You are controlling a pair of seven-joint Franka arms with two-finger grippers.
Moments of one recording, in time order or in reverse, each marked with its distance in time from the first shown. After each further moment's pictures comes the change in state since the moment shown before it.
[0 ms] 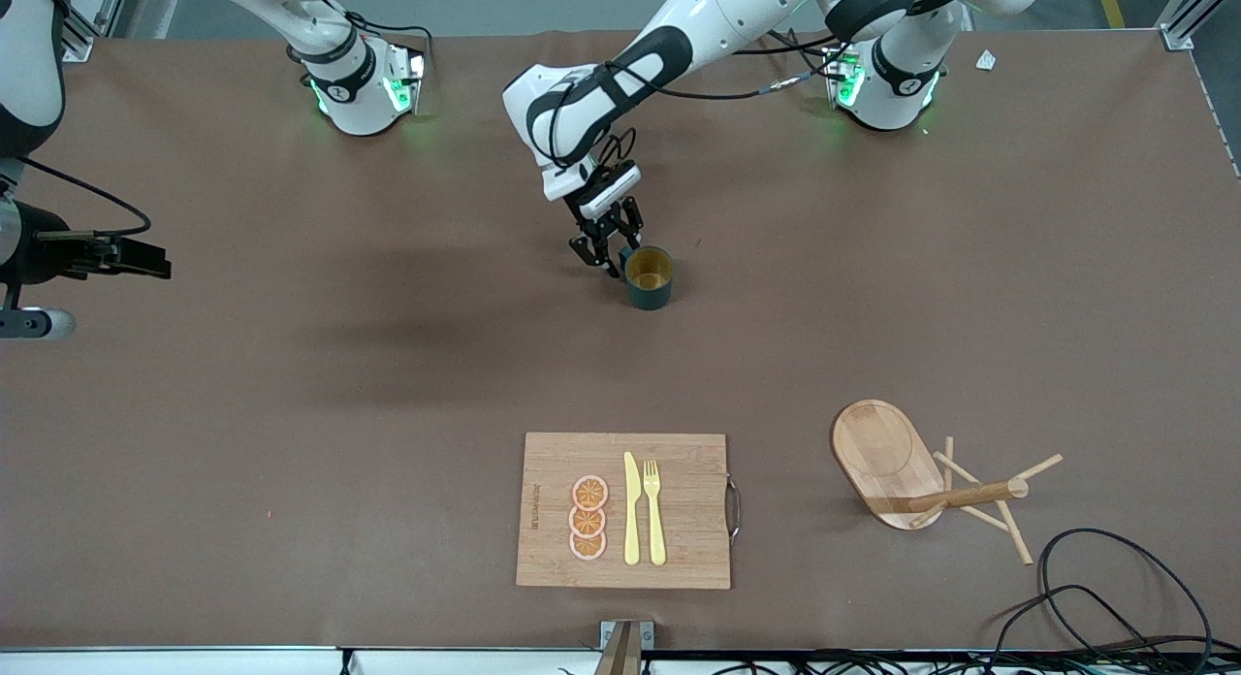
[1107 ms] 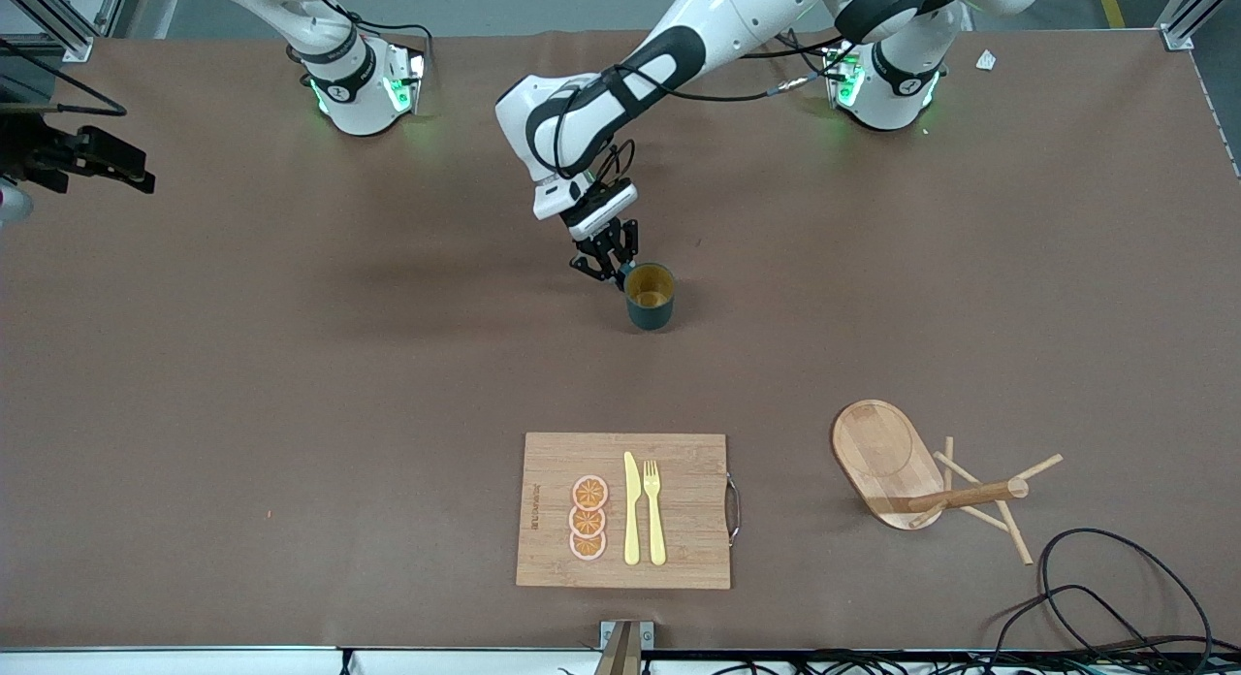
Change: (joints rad) left arm 0.044 -0.041 0.027 0.083 -0.016 -0.012 0.270; right arm -0.023 -0.281 0.025 -0.173 0.034 -0.025 0.020
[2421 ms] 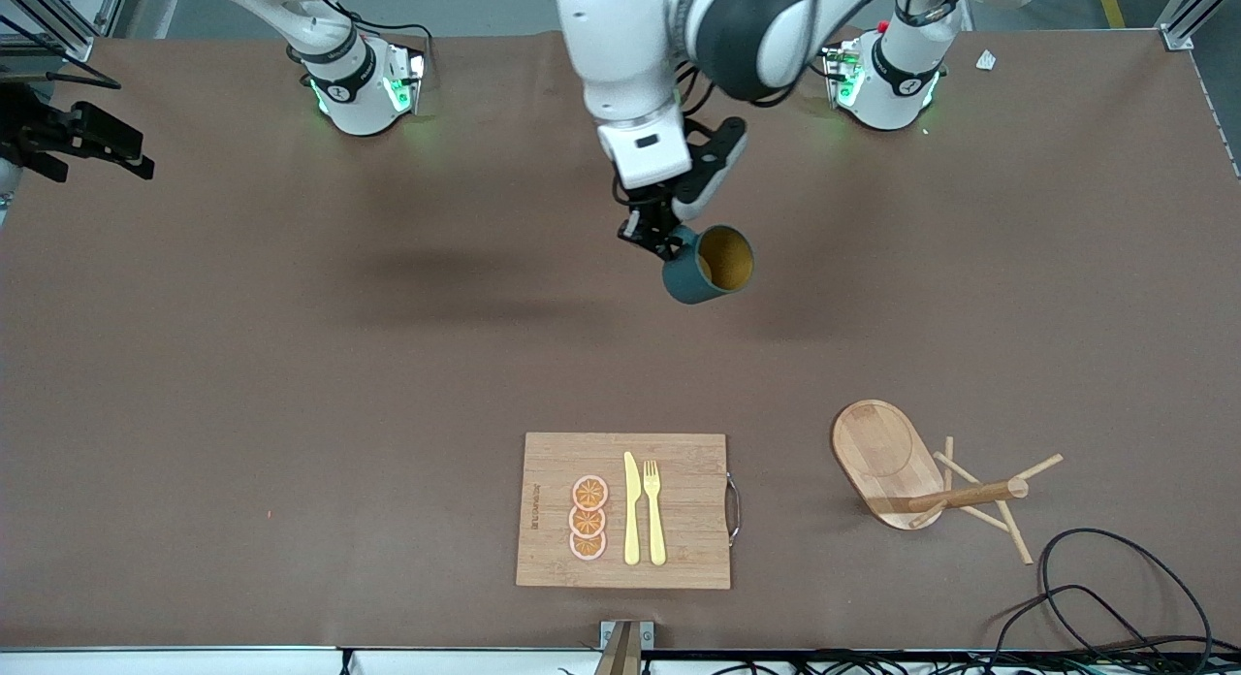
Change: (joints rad) left arm 0.339 -0.473 -0.007 0.087 -0.697 -0.002 0.390; right arm 0.011 -0.030 -0.008 -0.008 0.030 0.021 -0.011
